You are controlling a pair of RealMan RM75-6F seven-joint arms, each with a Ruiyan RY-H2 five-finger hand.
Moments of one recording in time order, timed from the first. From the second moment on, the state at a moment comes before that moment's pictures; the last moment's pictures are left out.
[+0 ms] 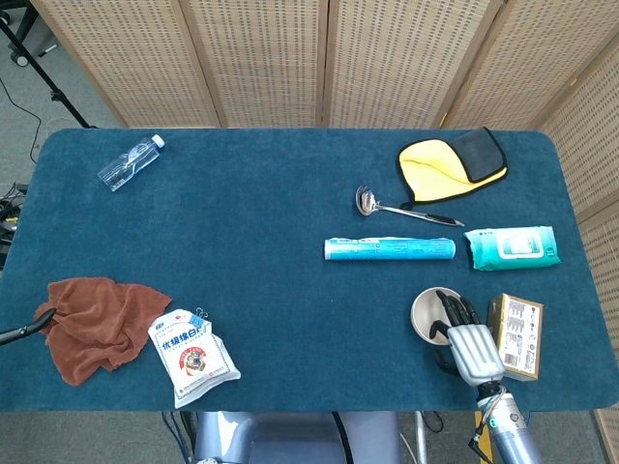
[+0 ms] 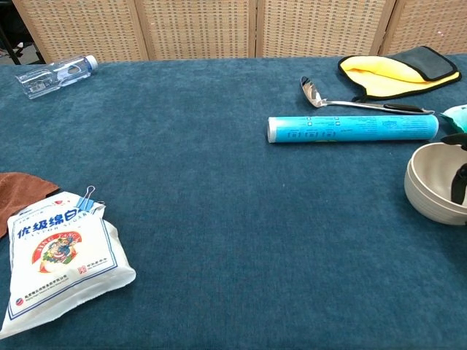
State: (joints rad) left arm -0.06 -1.01 -0.13 -1.75 1.46 1.60 0.08; right arm 0.20 -1.39 0.01 -1.65 -1.43 1.26 -0.29
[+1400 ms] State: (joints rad) left arm -0.06 -1.01 -0.12 -1.77 1.48 1.60 0.08; right arm 0.21 -1.39 0.01 -1.67 -1.39 1.26 -0.31
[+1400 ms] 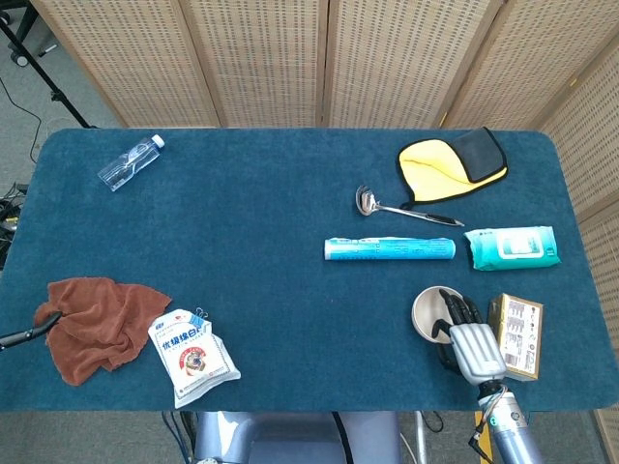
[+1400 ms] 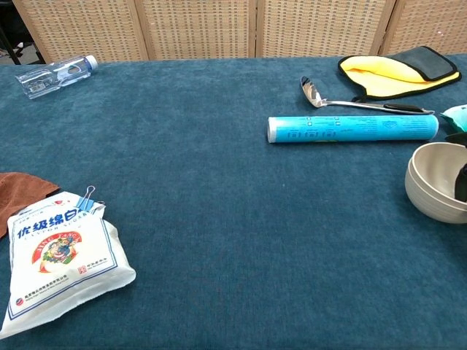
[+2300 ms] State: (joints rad) left arm -0.06 -1.02 -0.12 -1.77 1.48 1.60 0.09; right arm 0.21 -1.39 0.01 -1.68 -1.38 1.27 -0.32
